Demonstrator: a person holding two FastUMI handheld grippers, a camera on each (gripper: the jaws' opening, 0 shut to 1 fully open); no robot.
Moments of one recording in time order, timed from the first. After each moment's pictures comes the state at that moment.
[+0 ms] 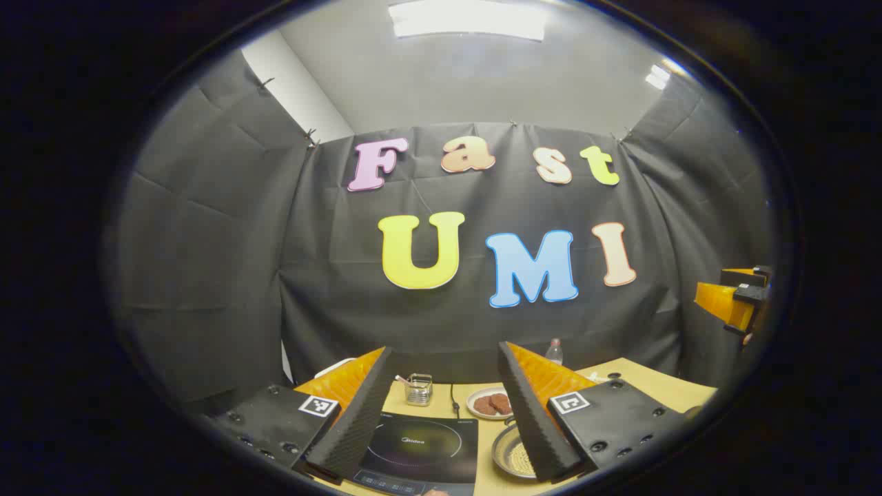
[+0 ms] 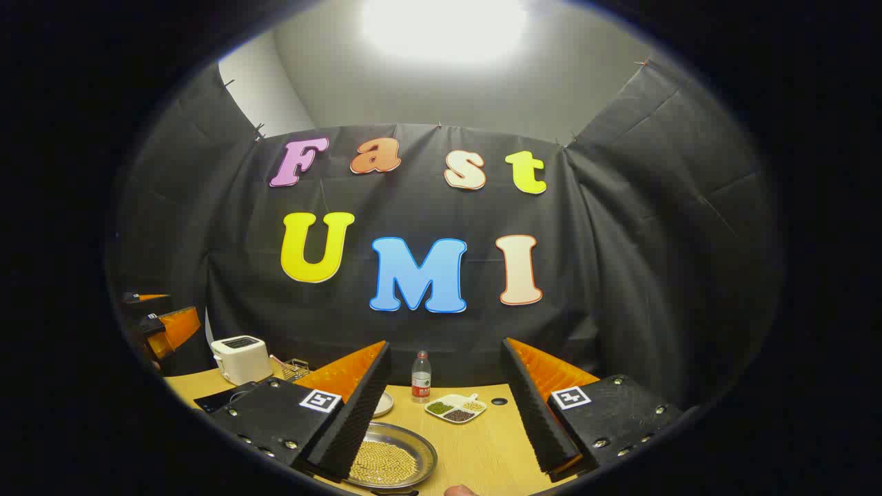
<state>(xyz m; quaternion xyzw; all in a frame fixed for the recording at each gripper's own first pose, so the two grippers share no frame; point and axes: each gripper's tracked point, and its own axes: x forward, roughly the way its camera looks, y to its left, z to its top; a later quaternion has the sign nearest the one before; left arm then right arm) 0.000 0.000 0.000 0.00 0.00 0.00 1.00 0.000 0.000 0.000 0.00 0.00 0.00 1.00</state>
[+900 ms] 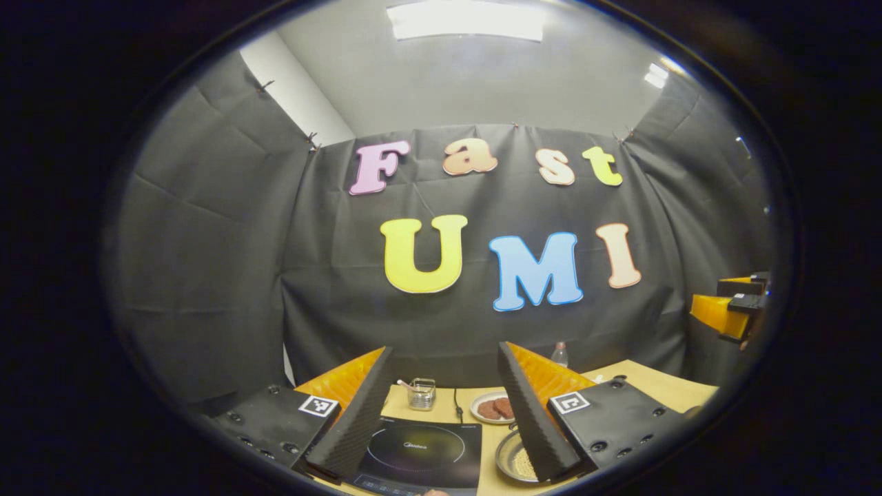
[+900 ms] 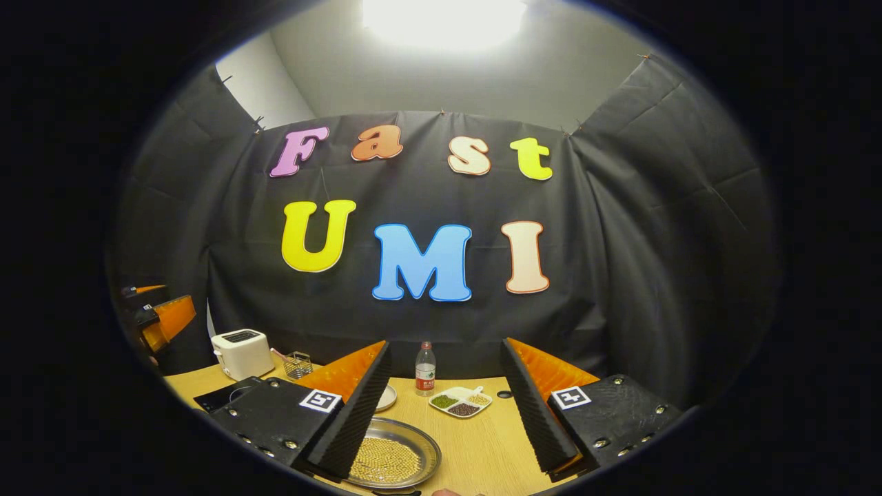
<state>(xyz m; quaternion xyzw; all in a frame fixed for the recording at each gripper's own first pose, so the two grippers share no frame) 0.013 0.001 0.001 0.00 -0.01 0.01 1.00 0.018 0.003 -0.014 0.00 0.03 0.01 1.00</state>
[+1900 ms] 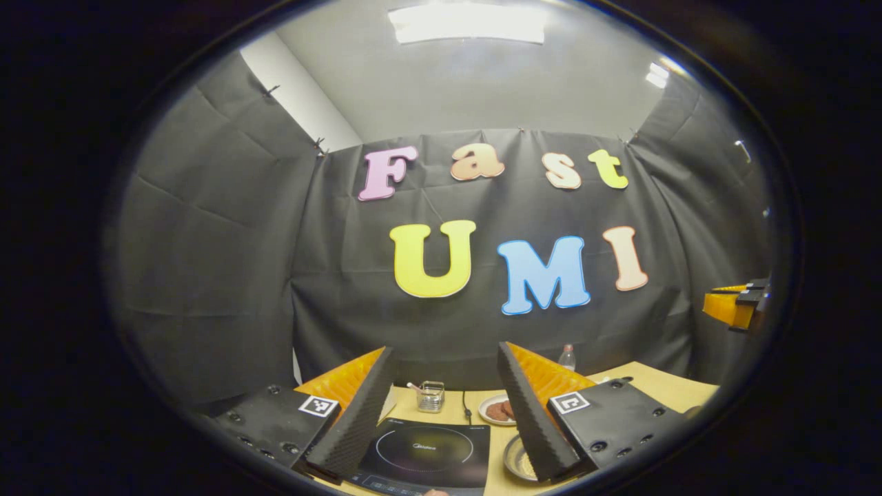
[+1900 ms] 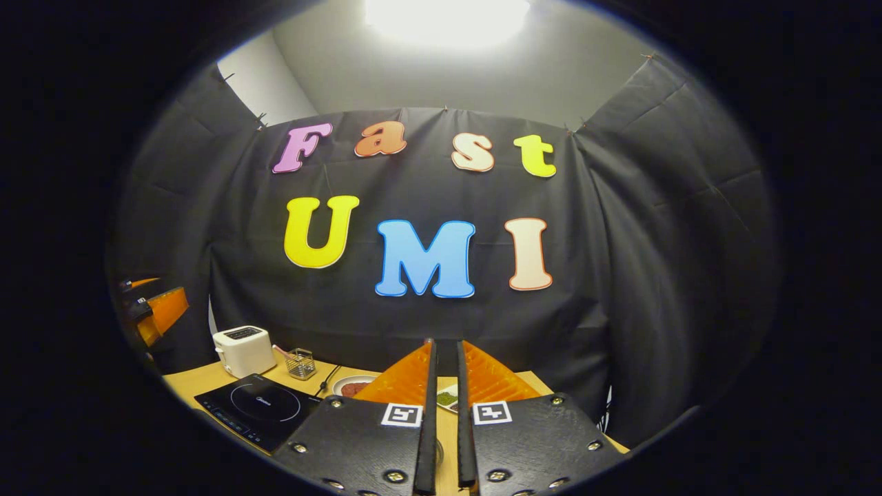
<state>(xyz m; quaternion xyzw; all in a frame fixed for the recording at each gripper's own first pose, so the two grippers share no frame) 0.000 0.018 0.005 0.00 -0.02 0.02 1.00 0.017 0.010 -0.022 0.00 0.04 0.02 1.00</state>
